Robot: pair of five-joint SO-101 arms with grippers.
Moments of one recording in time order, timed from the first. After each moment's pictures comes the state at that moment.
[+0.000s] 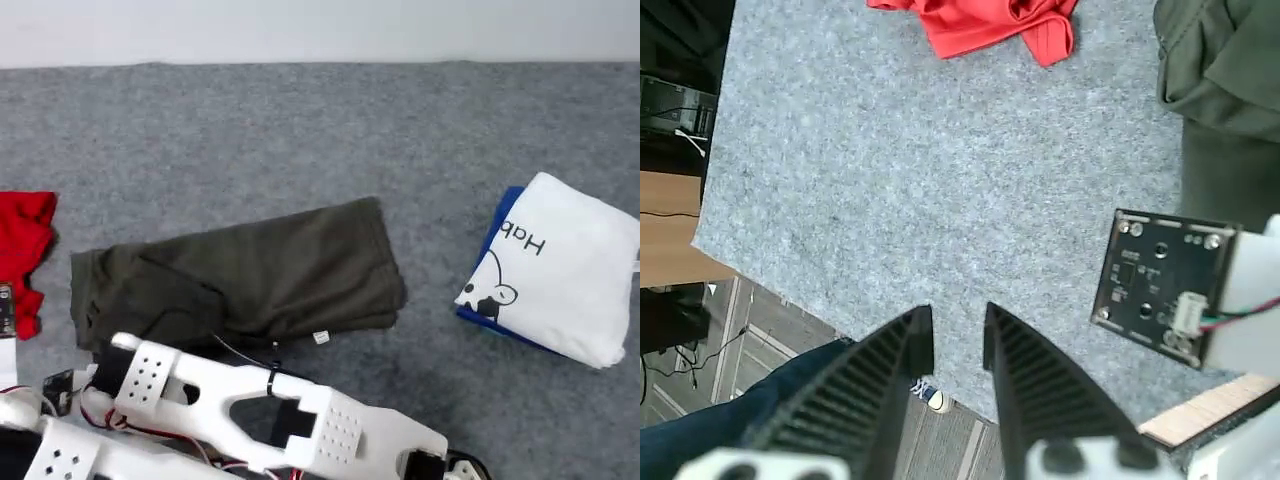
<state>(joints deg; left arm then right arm) -75.6 -65.7 37.9 96.3 -49.6 -78.0 45.7 -33.8 90.1 21.1</state>
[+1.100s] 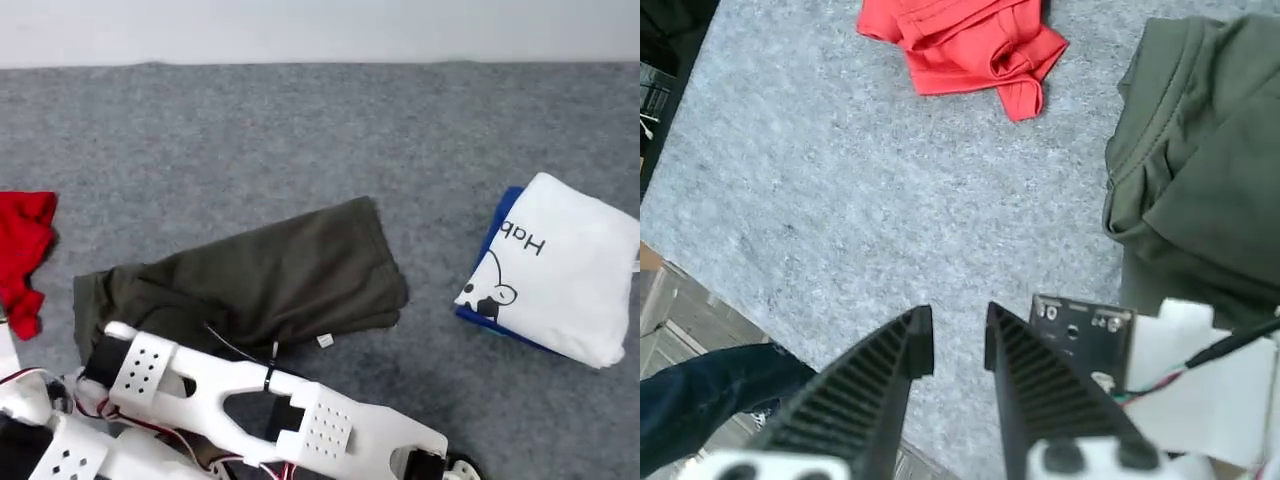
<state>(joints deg) -68.0 -66.0 35.6 98.9 -32.9 -77.2 49.8 -48.4 99.8 32.3</state>
